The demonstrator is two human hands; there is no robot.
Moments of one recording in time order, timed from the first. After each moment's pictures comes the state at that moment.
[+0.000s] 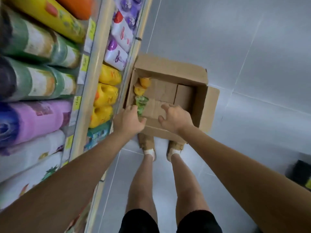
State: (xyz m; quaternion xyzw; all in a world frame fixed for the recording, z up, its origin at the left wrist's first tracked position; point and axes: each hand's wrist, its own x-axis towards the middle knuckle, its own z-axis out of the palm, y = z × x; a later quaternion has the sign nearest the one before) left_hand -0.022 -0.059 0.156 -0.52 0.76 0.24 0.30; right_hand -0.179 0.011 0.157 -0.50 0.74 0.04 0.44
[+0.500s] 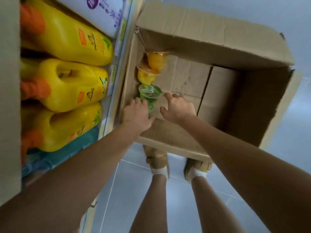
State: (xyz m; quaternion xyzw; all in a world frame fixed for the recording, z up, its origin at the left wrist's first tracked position) left_hand 0.004 -0.074 -0.126 -0.45 0.77 0.20 0.41; right_hand -0.126 -0.022 -0.143 -0.50 0.72 0.08 0.47
